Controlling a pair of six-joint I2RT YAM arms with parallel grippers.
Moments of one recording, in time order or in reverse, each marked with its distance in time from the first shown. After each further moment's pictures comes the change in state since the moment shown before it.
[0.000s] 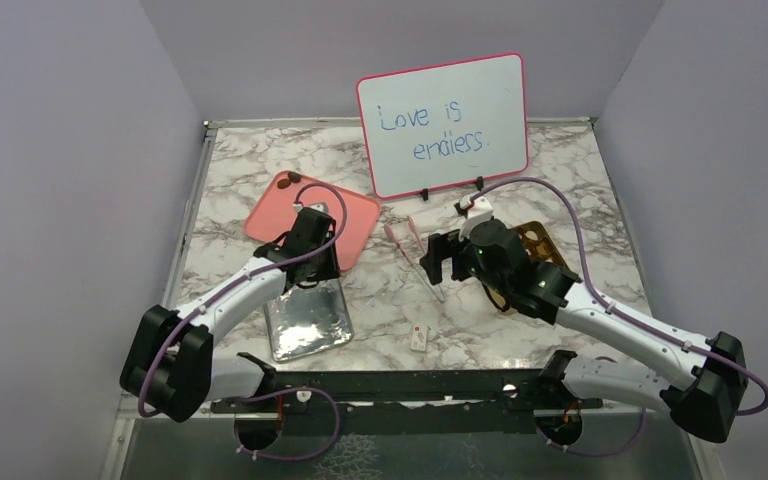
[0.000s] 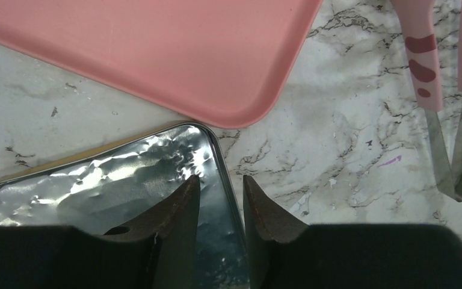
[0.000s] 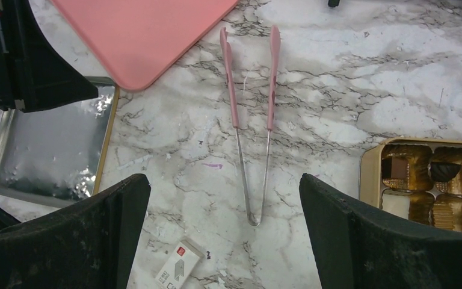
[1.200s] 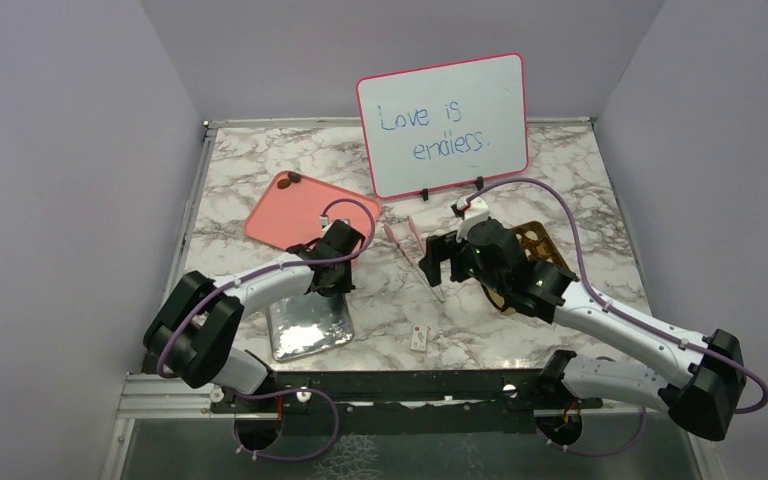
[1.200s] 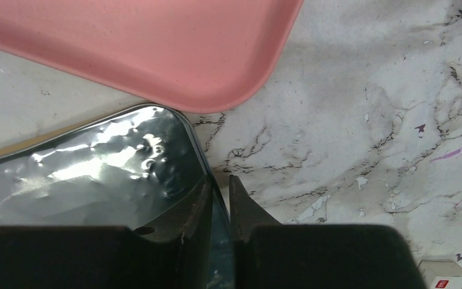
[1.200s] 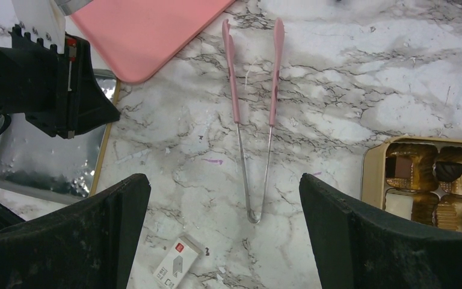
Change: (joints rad) left arm -0.163 0.199 0.017 0.003 -0.098 -0.055; right arm 0.000 0.021 0.000 -0.004 -0.024 -0.008
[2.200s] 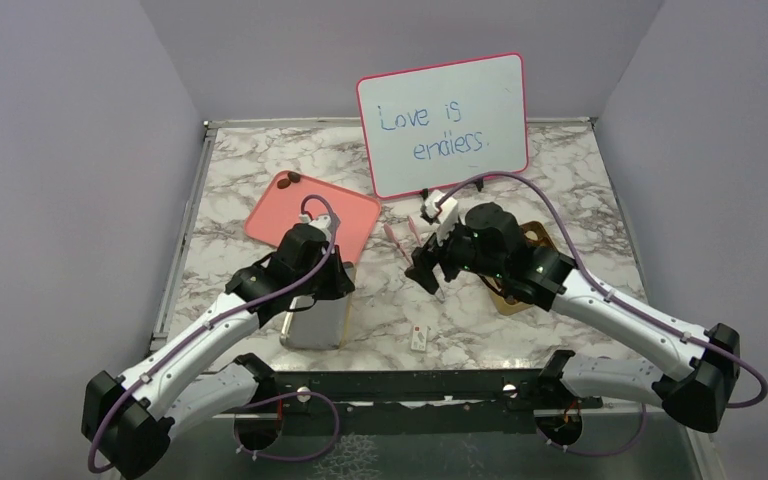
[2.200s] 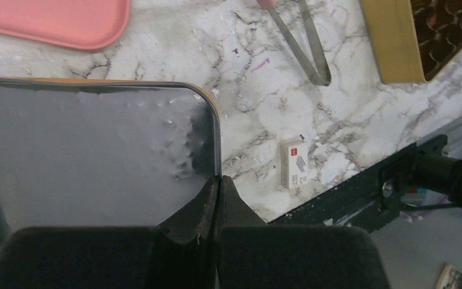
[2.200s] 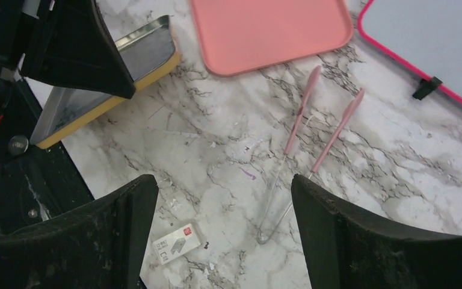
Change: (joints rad) left arm -0.015 -0.493 -0.023 -0.140 0.249 -0.011; right arm -0.001 0.027 0.141 -0.050 -0.323 -0.322
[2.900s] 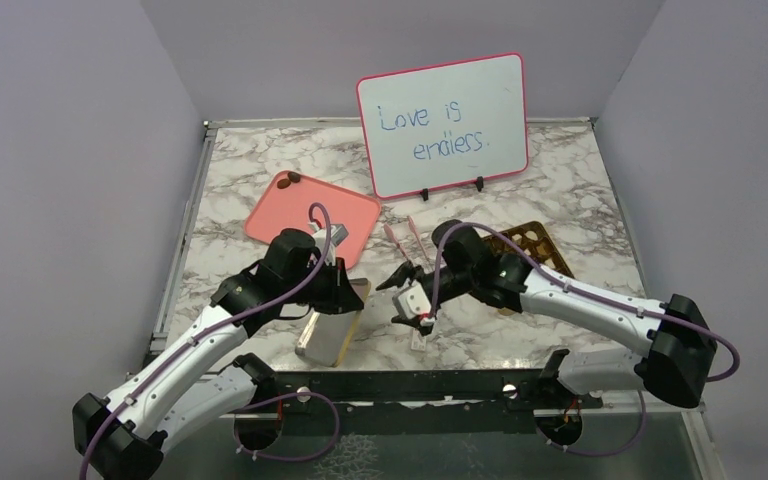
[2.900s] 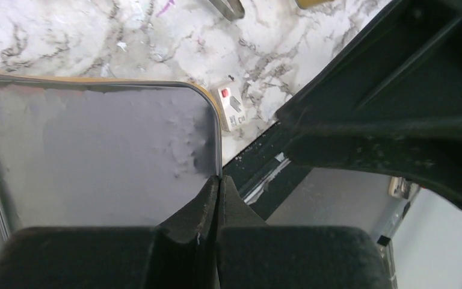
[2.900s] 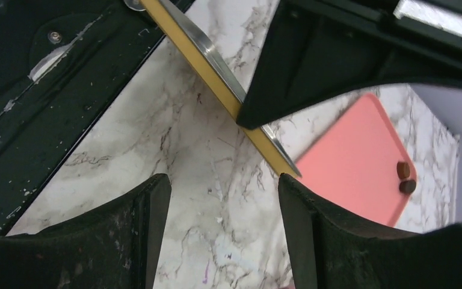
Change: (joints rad) left arm 0.000 -0.140 -0.001 -0.060 0.296 0.045; right arm 0.039 0.155 -0.068 0.090 -0.708 -1.048
